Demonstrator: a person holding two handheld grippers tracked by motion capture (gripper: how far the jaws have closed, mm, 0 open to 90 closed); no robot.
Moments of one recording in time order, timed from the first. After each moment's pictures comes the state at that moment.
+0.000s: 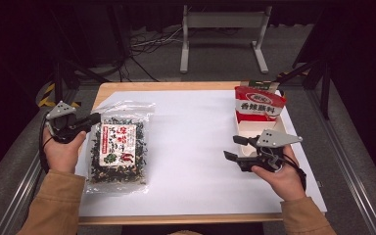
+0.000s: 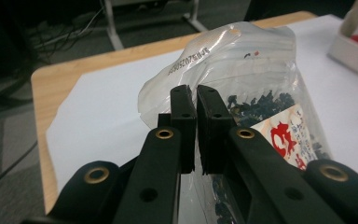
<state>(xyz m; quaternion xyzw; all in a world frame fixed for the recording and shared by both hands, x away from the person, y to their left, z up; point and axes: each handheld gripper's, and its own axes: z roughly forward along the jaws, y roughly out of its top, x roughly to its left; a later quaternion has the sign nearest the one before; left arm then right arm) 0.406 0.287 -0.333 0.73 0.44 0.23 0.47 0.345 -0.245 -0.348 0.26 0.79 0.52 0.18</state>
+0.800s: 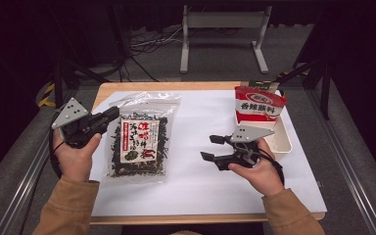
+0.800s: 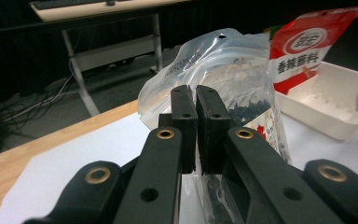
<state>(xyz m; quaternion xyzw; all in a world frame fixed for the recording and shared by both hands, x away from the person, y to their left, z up) 0.367 0.228 -0.289 0.72 0.34 0.26 0.54 0.357 -0.187 -0.343 0.23 0.81 0.53 0.13</state>
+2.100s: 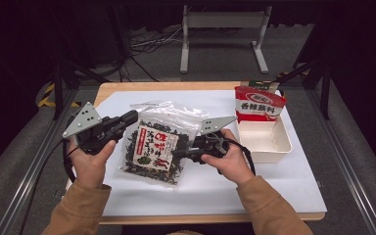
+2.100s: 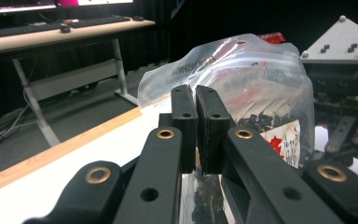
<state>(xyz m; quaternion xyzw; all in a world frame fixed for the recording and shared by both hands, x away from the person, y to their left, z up) 0.353 0.193 -0.285 0.72 0.27 0.22 0.59 0.390 -0.123 -0.348 0.15 0.82 0.56 -0.03</state>
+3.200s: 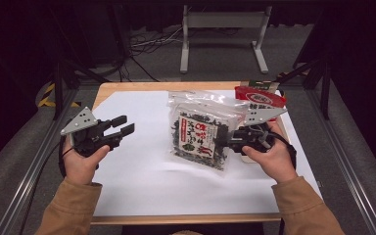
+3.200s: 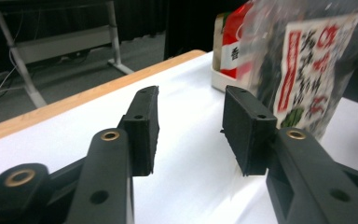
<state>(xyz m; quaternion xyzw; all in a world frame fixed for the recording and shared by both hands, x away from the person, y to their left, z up) 0.368 0.222 -0.316 0.75 0.31 0.18 0.56 0.377 -0.219 -0.304 0.22 0.83 0.50 0.08</state>
